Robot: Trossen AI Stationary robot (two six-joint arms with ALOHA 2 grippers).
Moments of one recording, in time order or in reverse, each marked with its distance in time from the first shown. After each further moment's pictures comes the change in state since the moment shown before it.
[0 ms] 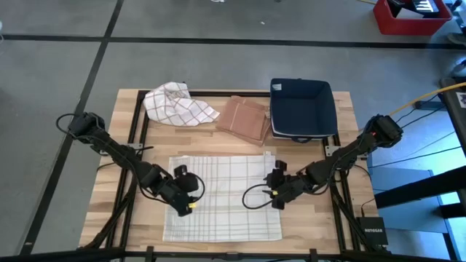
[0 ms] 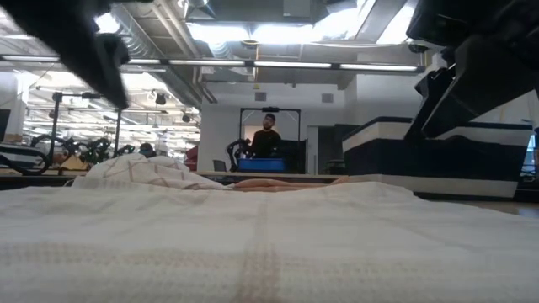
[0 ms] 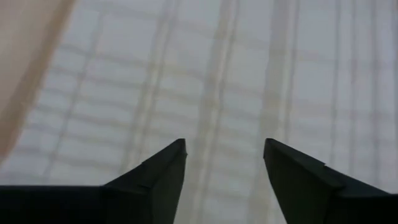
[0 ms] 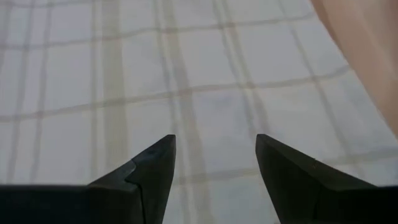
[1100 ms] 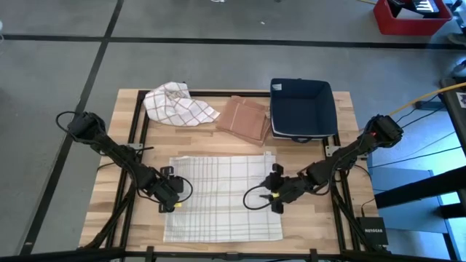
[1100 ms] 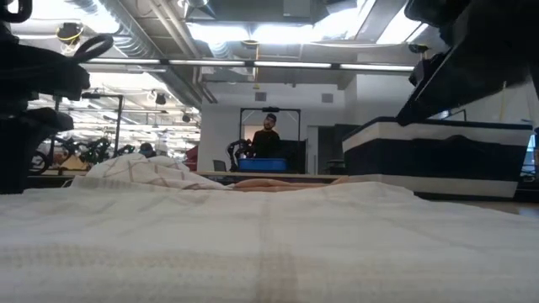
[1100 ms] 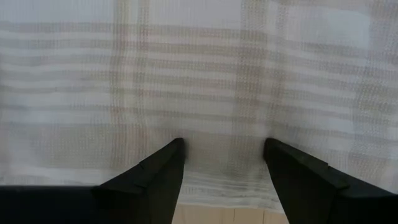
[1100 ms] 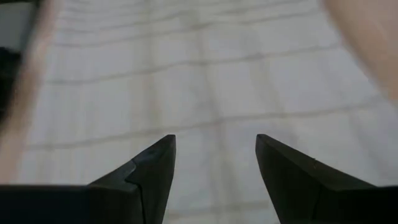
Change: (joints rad) left arm -0.059 -0.006 -0.277 -0.032 0.200 0.000; right arm 0.013 -0.001 0.000 0.129 -0.047 -0.013
